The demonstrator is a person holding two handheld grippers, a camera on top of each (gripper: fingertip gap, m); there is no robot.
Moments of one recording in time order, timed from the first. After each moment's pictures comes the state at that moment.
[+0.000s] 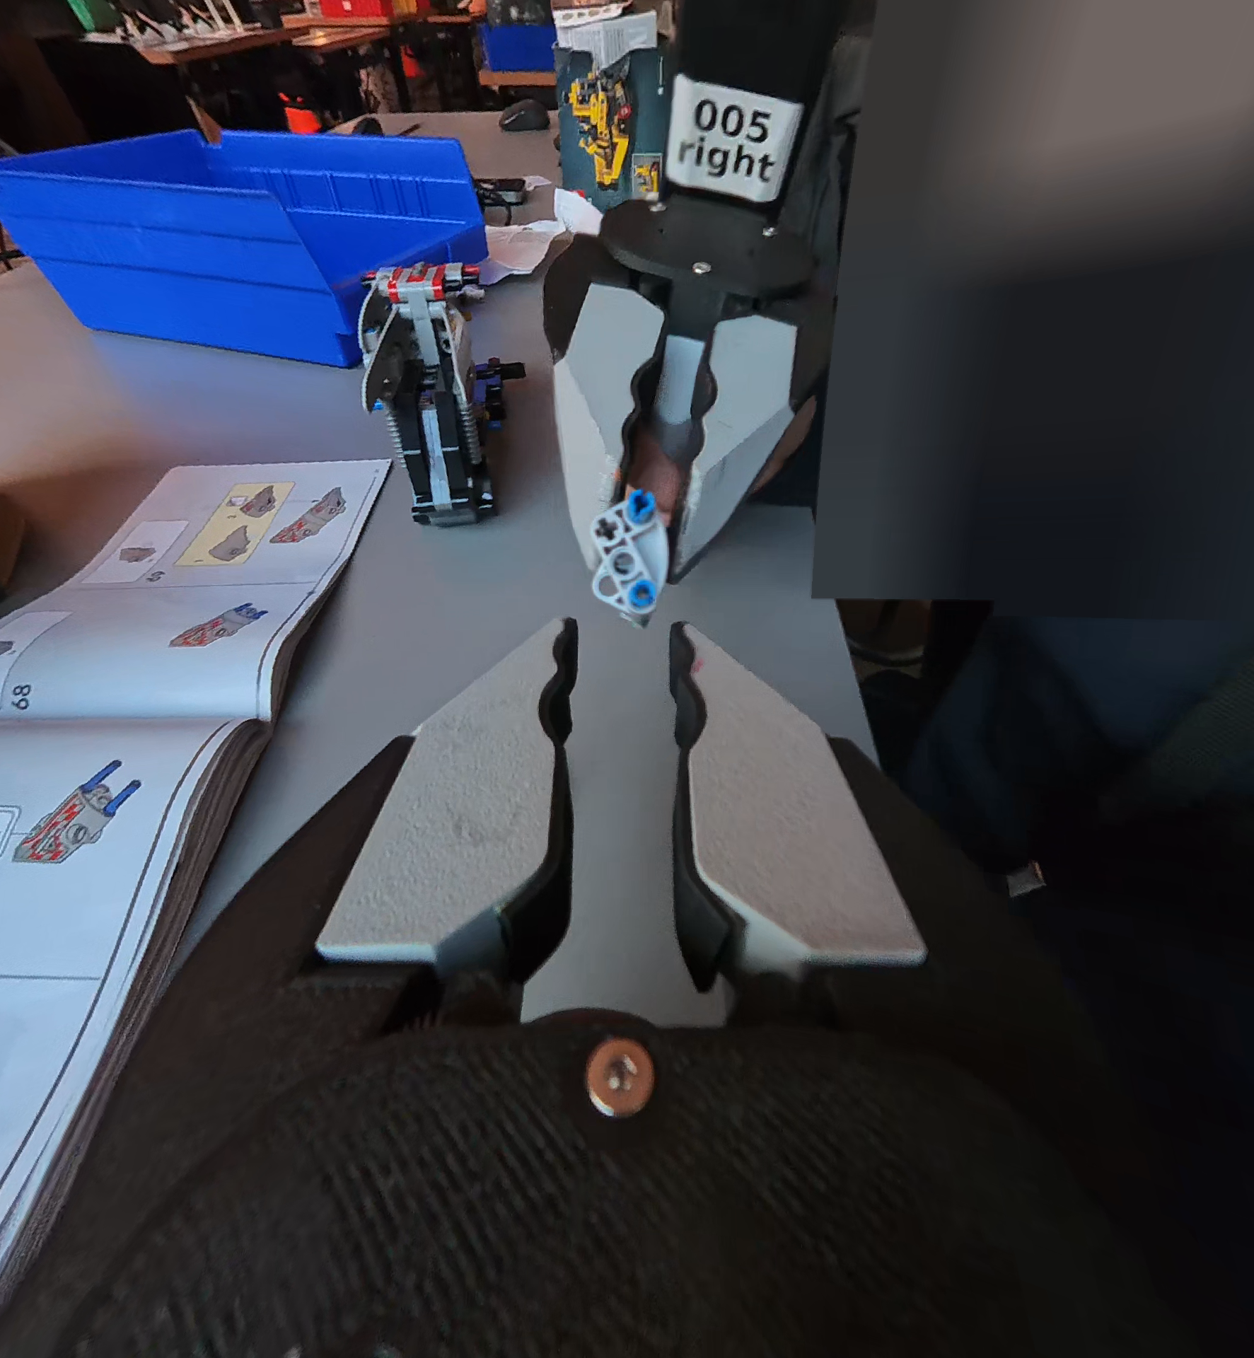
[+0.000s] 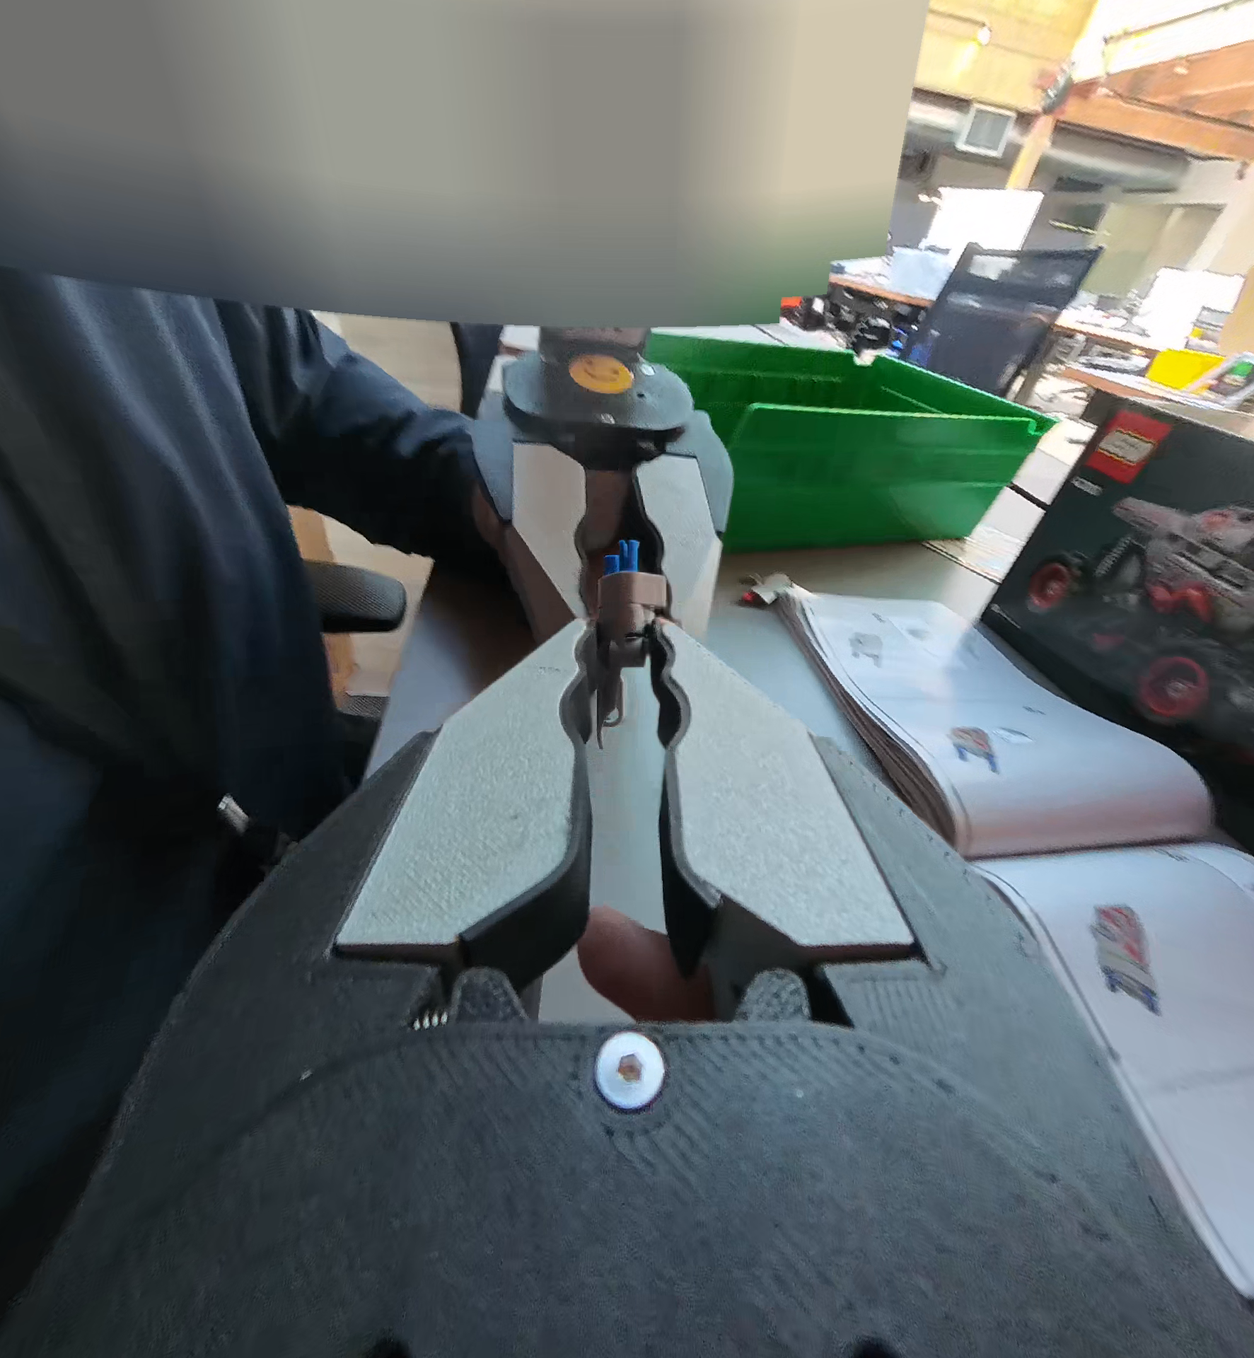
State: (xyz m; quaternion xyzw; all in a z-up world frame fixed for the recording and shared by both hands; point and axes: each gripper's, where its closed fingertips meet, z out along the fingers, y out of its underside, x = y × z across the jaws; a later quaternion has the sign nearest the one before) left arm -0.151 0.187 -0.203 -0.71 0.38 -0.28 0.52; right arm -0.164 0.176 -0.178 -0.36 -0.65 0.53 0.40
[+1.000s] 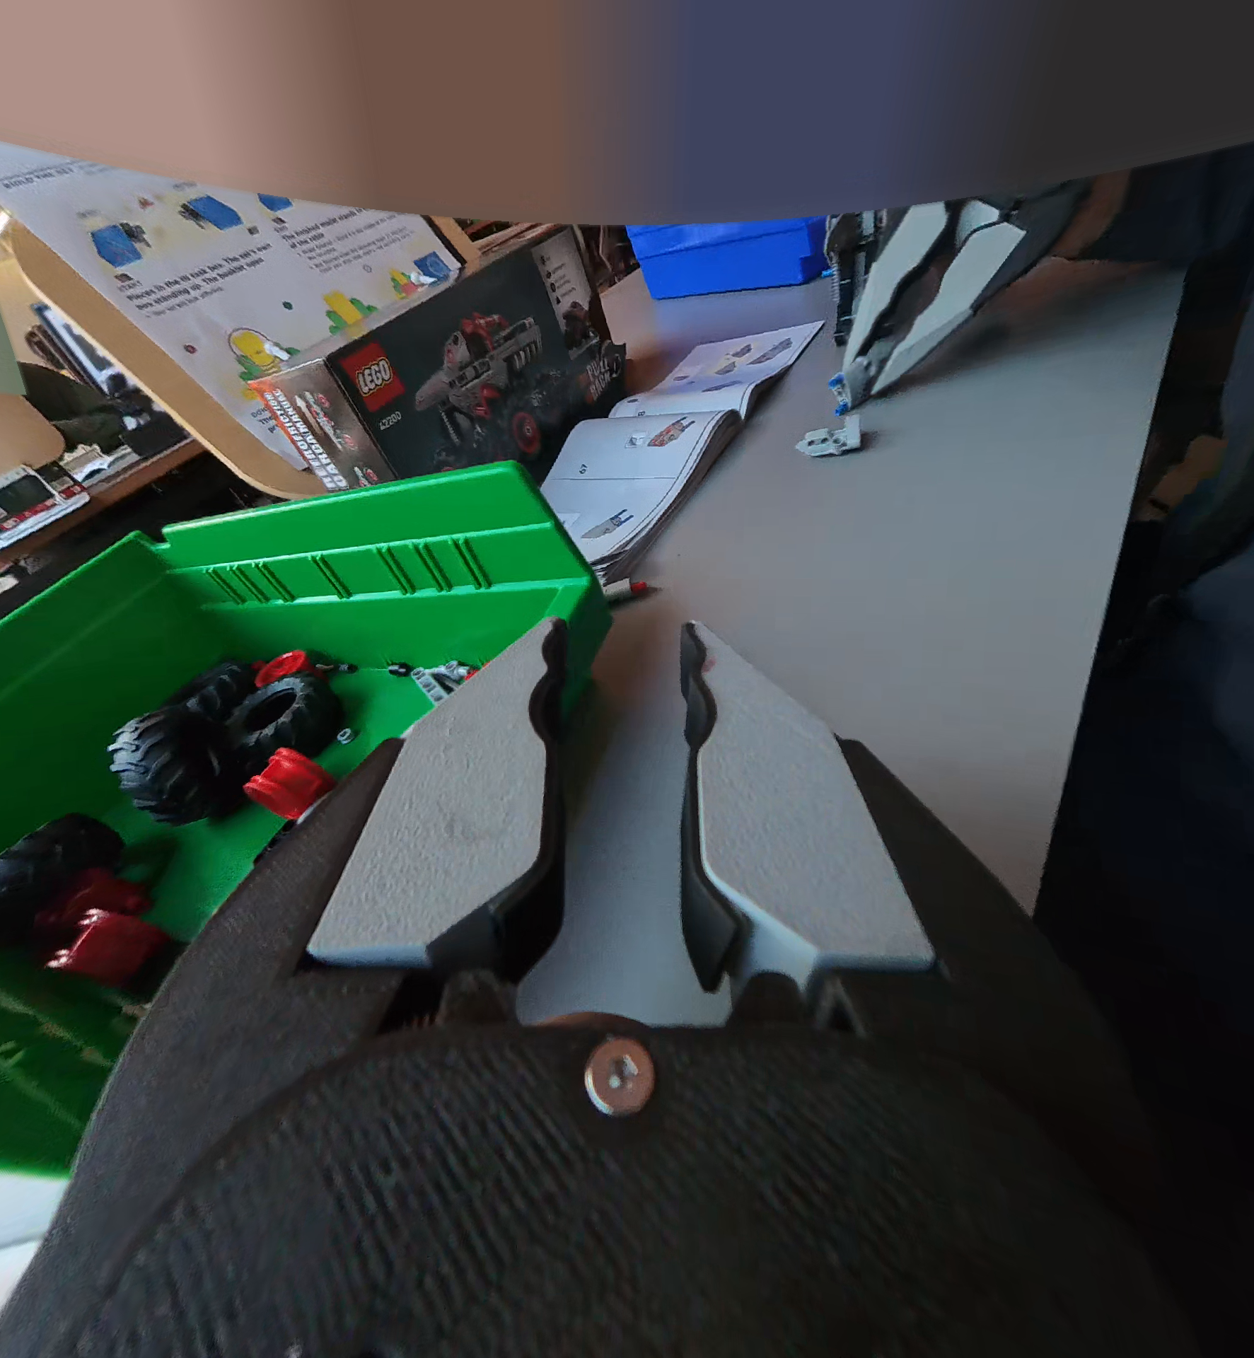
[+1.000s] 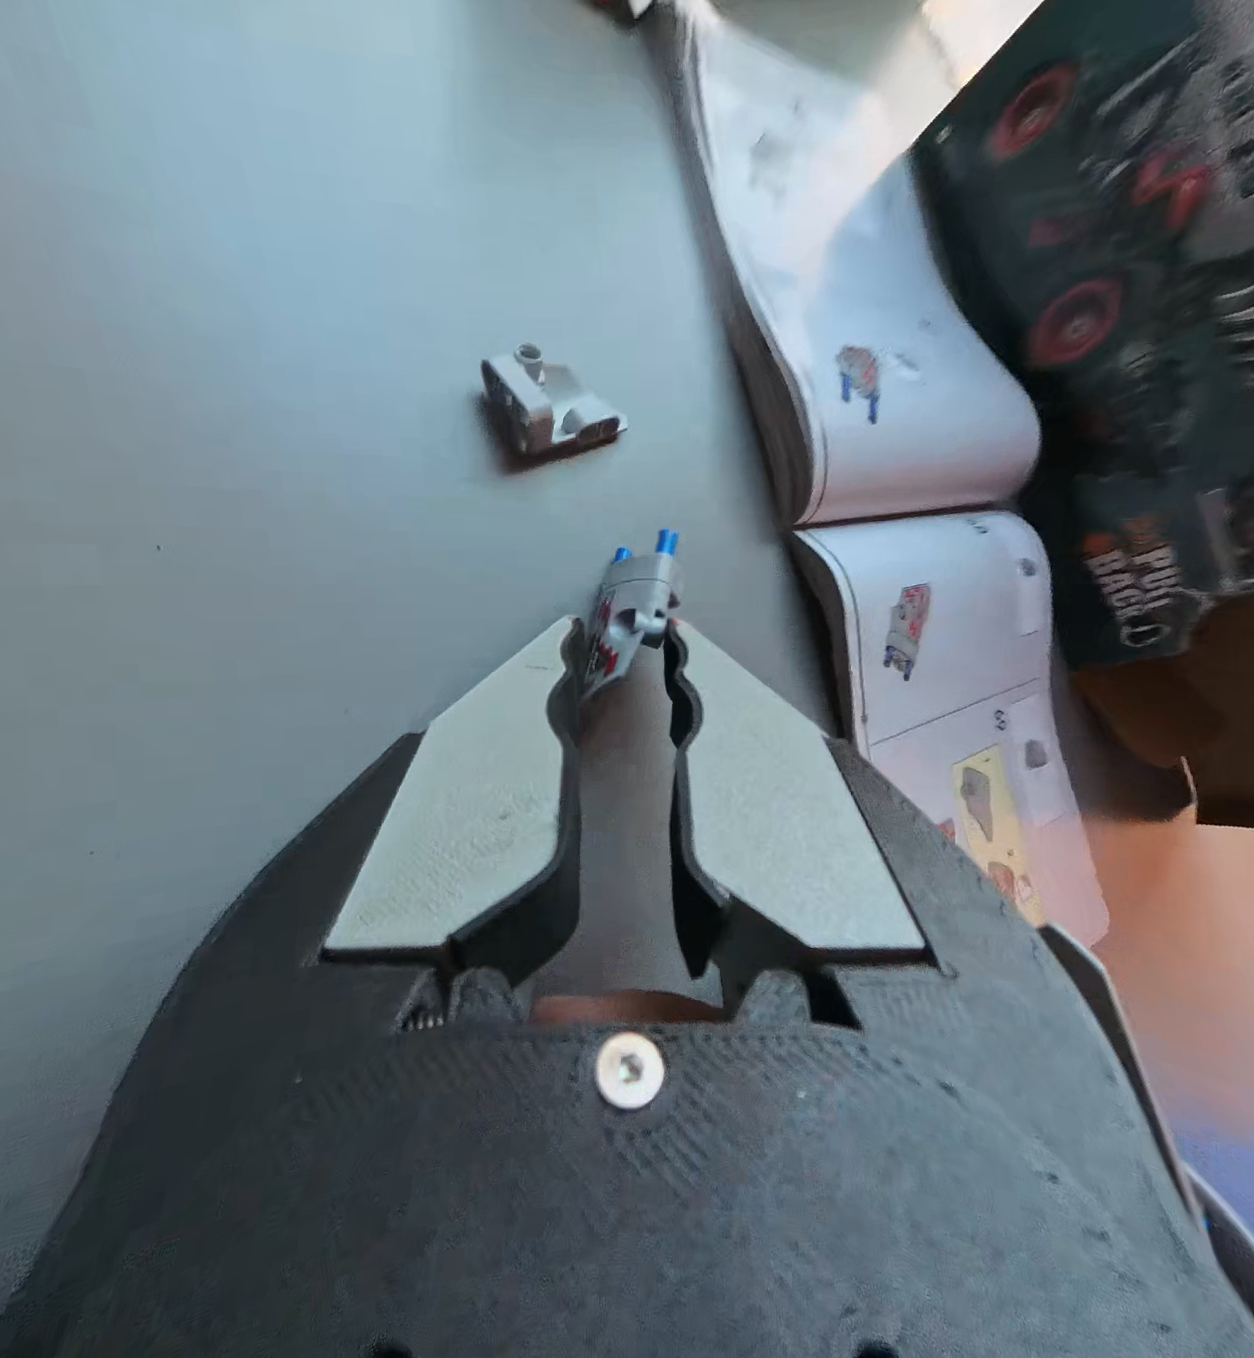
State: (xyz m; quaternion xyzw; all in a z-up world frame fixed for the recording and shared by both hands) left arm -0.396 0.055 -0.186 -0.72 0.26 -0.01 0.64; right arm -0.164 0.254 -0.265 -0.46 -0.78 0.17 0.39
